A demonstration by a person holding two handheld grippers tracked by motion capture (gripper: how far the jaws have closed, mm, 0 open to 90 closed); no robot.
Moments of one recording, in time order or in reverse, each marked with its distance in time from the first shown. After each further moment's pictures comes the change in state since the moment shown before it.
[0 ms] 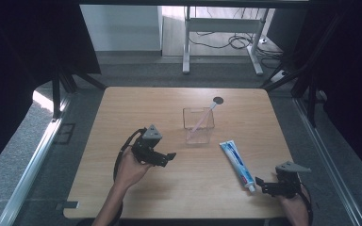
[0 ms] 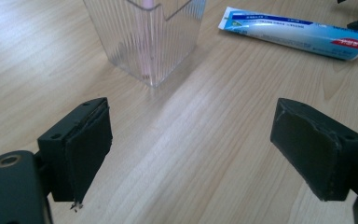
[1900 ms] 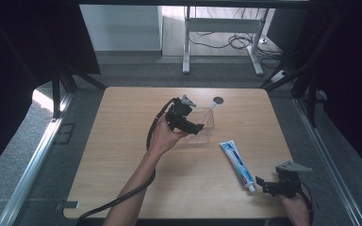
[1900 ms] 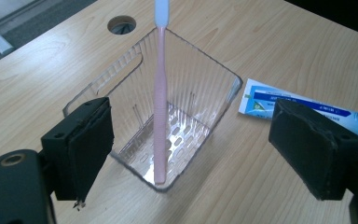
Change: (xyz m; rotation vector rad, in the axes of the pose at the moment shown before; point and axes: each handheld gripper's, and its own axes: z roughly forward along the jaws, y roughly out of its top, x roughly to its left) left arm 0.010 0.117 0.066 0.039 0.038 0.019; right arm -0.003 0.000 0.000 -0.012 0.016 0.013
